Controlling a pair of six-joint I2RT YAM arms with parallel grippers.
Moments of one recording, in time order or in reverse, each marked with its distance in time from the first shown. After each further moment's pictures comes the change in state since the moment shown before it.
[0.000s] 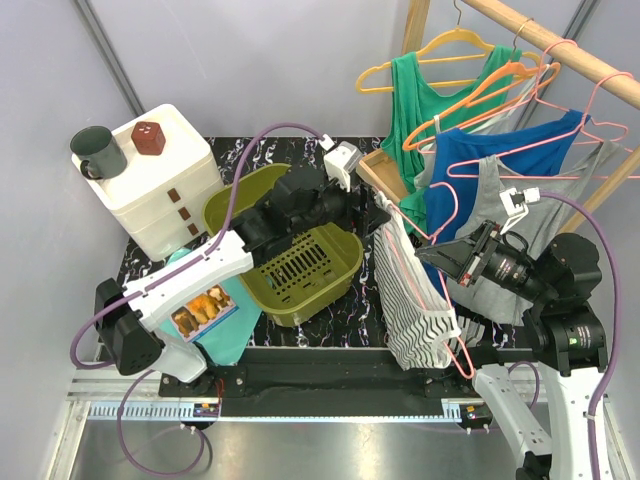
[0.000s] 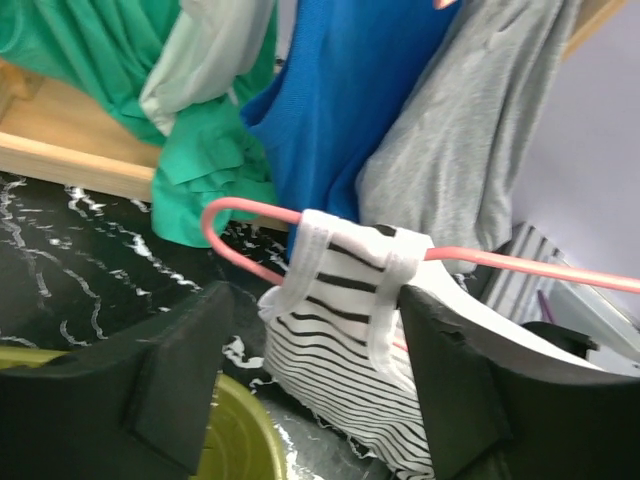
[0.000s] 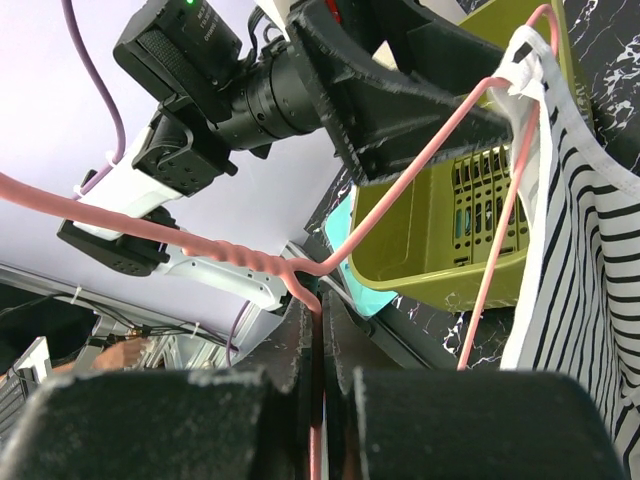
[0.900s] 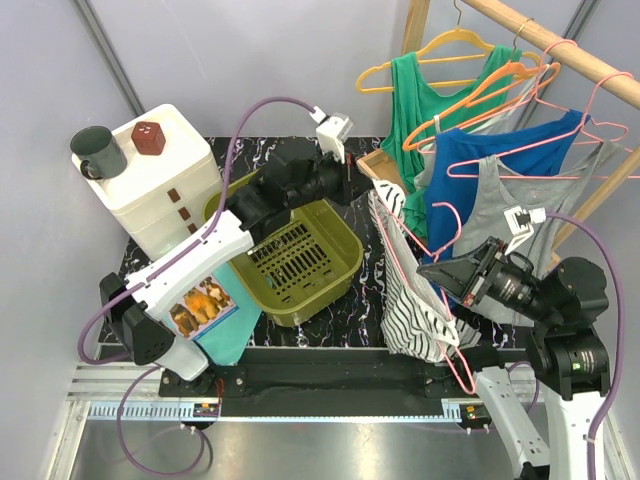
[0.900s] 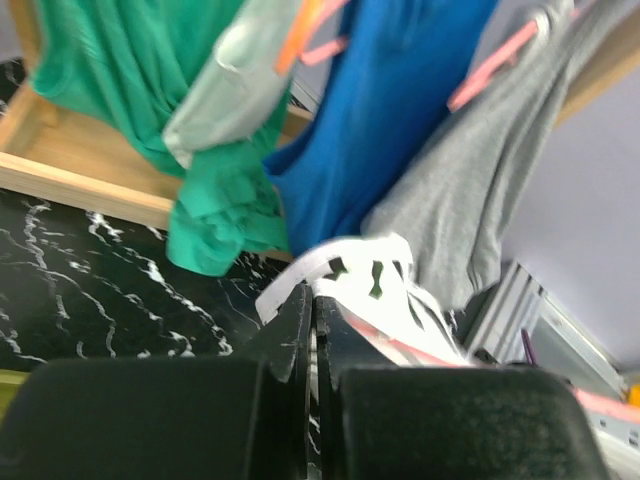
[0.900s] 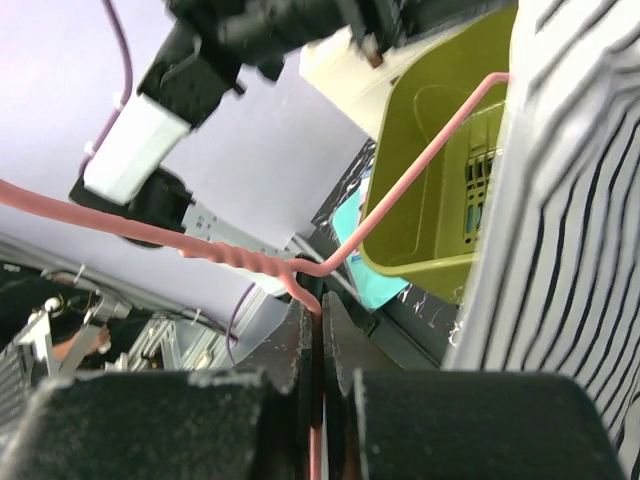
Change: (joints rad) left arm 0.072 0.066 0.171 -0.091 0.042 -0.040; right arm 0.000 -0.096 -0.039 -0.005 -0.022 0.010
